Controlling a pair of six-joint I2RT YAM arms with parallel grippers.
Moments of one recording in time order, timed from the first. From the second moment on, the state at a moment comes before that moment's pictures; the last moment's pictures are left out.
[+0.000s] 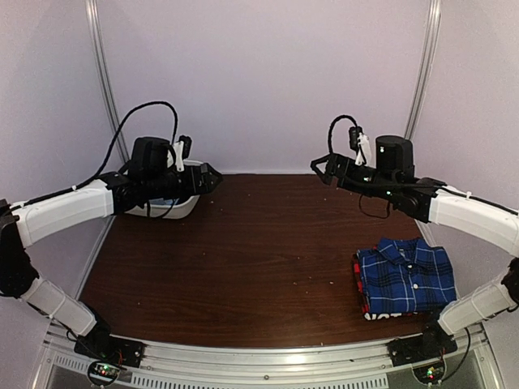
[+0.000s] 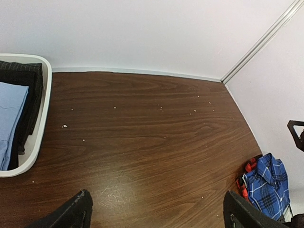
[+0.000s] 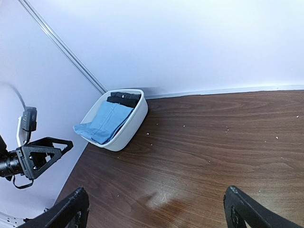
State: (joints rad) left arm -0.57 1.42 1.12 -0.13 0.06 -0.48; right arm 0.57 1.32 1.04 0.02 -0.09 0.55
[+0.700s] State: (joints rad) left arm -0.57 1.42 1.10 -0.11 0.04 -0.46; right arm 0.57 1.29 1.04 0.02 0.02 0.55
